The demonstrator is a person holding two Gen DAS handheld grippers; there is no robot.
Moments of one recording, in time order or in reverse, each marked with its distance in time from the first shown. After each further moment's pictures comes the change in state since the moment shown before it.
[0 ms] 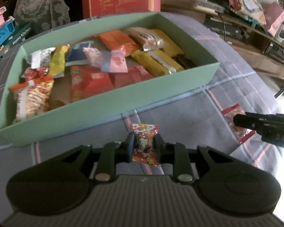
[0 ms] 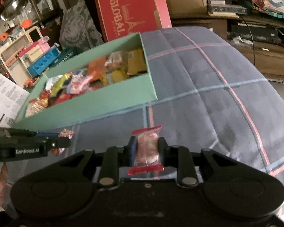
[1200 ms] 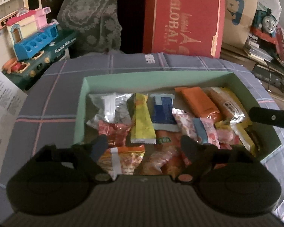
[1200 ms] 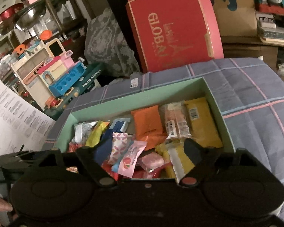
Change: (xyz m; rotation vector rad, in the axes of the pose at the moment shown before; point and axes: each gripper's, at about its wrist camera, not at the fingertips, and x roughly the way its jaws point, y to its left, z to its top) left arm 0.000 0.130 0.083 -0.184 -0.125 0.162; right arm 0.072 0.101 0.127 -0.036 -0.037 0.152
